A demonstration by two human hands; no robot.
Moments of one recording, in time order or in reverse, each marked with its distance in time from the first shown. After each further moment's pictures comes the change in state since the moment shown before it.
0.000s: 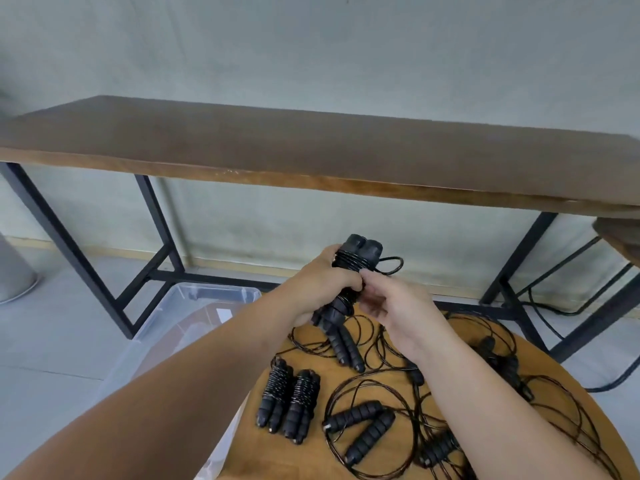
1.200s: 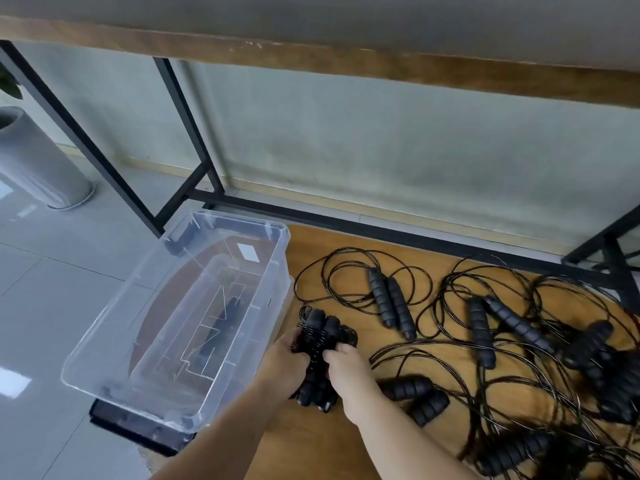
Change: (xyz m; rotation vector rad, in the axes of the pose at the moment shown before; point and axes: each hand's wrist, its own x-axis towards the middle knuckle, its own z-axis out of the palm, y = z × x) left_hand 0.026 -0.270 -0.019 0.100 0.343 -0.576; right_hand 0.087 0.262 0.040 -0.409 -0.121 0.515
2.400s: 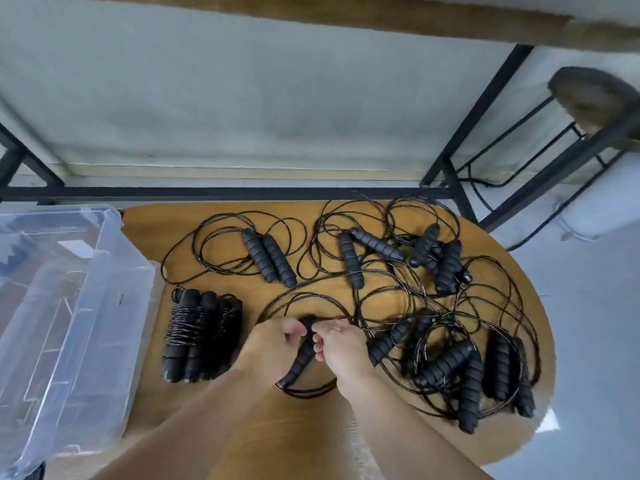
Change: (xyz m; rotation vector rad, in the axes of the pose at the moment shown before) left_hand -0.018 0.021 0.140 0.484 -0.276 0.404; right_hand -0.043 0.059 -0.139 0.353 0.361 0.104
